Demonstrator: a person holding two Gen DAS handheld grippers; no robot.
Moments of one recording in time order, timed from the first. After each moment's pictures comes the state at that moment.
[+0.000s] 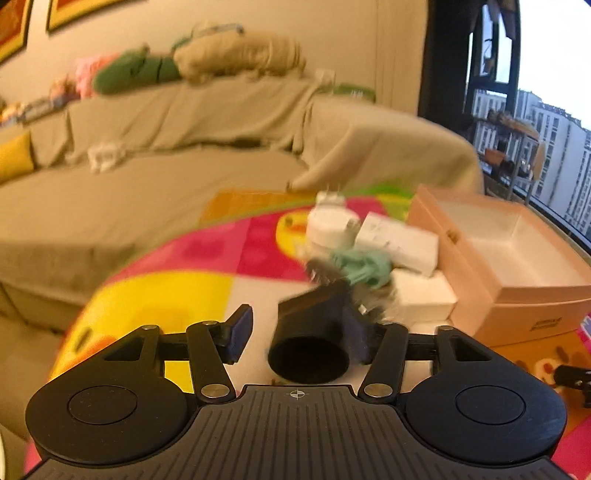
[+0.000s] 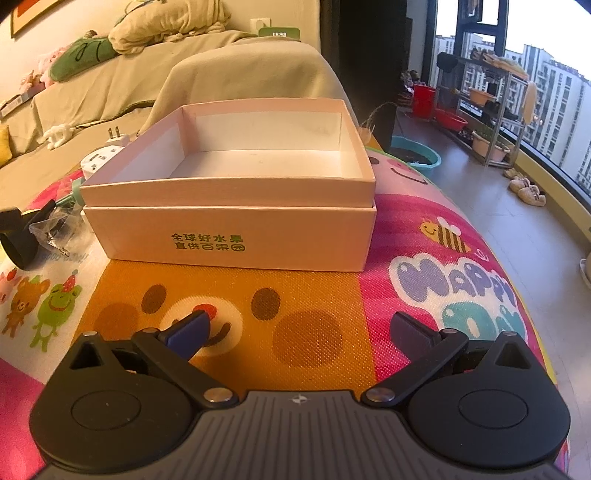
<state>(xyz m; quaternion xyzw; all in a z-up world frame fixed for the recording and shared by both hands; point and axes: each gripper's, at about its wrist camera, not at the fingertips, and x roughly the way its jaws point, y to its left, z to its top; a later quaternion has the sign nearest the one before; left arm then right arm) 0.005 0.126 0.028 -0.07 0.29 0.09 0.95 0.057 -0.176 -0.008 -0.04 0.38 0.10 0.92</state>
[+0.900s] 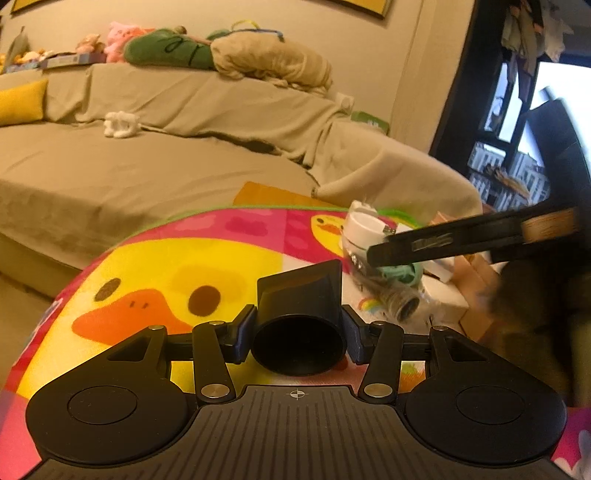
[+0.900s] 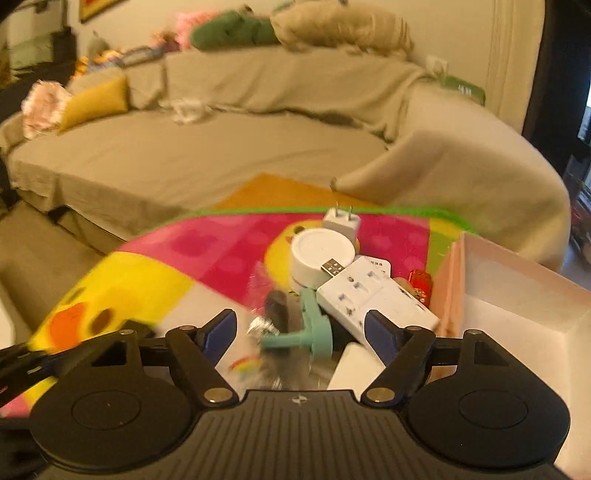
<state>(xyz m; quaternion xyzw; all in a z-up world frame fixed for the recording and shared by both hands) -0.052 0.188 0.006 -0.16 0.24 0.08 0.95 0.120 0.055 0.040 -0.14 0.33 0.28 0.89</state>
